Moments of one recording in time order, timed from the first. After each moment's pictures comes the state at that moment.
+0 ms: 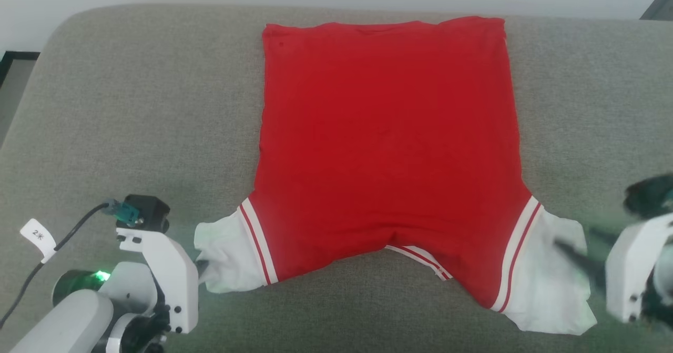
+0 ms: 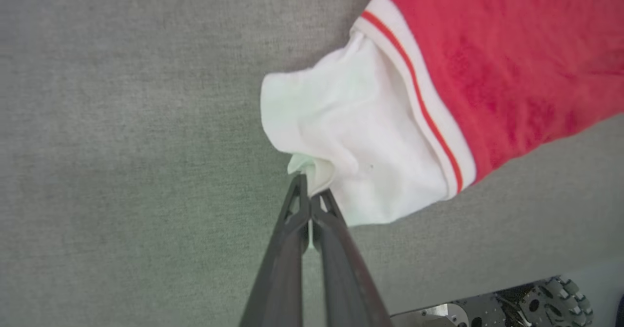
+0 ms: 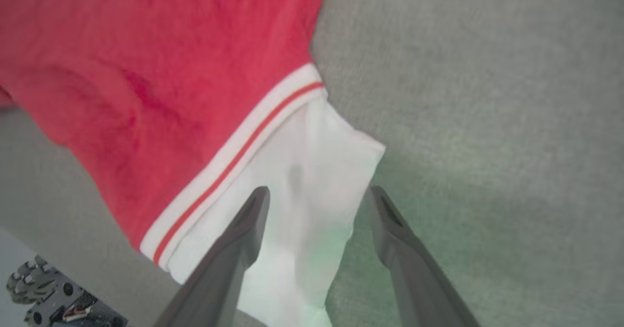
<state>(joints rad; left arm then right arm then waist) -0.28 0.70 -0.53 -0.04 -0.92 0.27 0.63 -0.09 -0.54 0.08 -0.10 0.67 0.13 0.79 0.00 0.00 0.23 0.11</state>
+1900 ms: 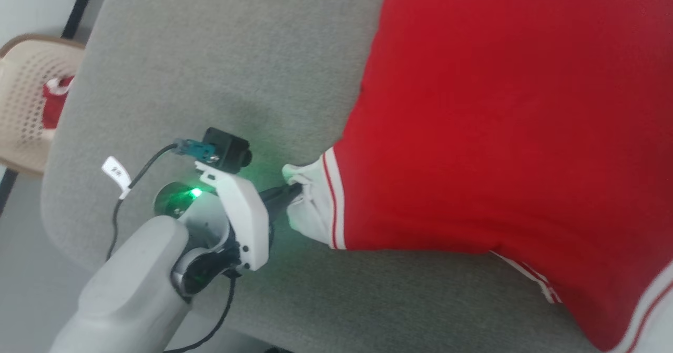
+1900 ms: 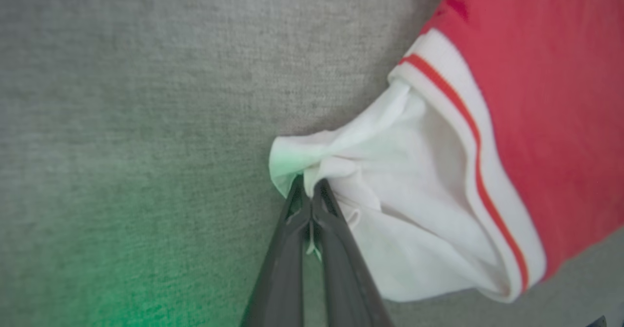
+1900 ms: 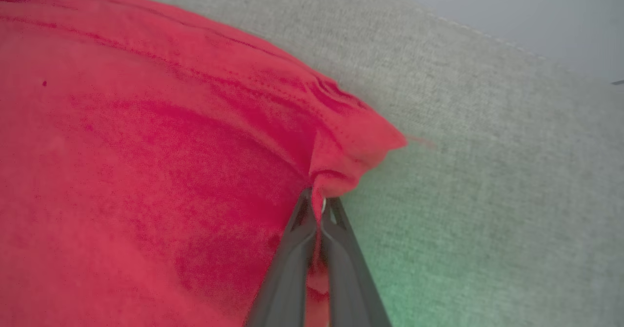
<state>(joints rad) -0.59 0.41 -0.63 0.33 -0.91 -0.05 0.39 -1.26 -0.52 0.19 1.01 0.32 0.13 0.79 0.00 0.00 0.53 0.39</state>
